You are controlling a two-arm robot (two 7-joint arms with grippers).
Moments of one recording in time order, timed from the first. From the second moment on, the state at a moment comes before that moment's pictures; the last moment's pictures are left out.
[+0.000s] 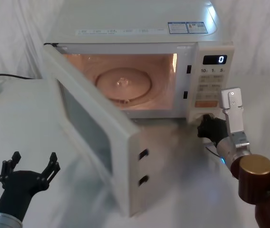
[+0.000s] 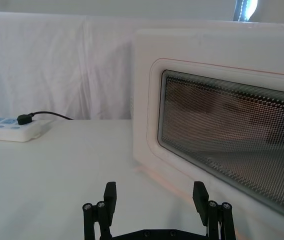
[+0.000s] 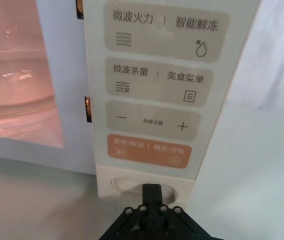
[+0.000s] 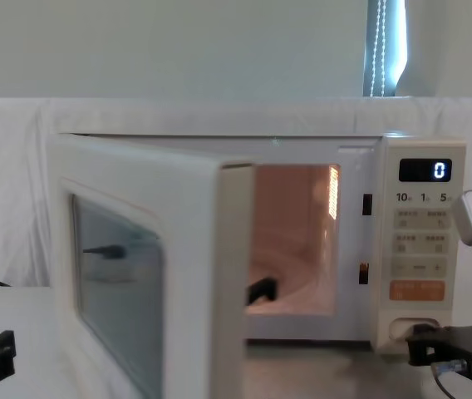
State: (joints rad) left arm 0.27 0.24 0.04 -1.85 -0.25 -0.02 -0.02; right arm 0.45 -0.02 -0.10 -1.02 -0.07 0.06 0.05
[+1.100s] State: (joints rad) left arm 0.27 0.24 0.04 -1.85 -0.25 -0.02 -0.02; right arm 0.11 0.07 -0.11 -1.52 -0.01 0.12 0.12
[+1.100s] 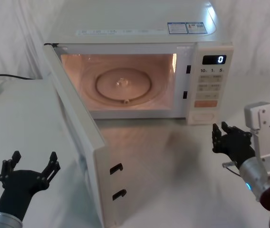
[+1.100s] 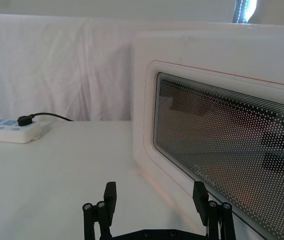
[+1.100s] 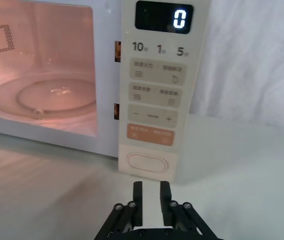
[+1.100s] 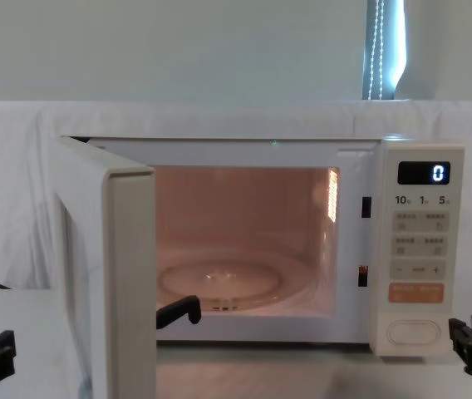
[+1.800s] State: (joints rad) left arm 0.27 0.24 0.04 -1.85 -0.25 -0.02 -0.02; right arm 0.03 0.07 -0.07 -1.58 0.00 0.07 0.07
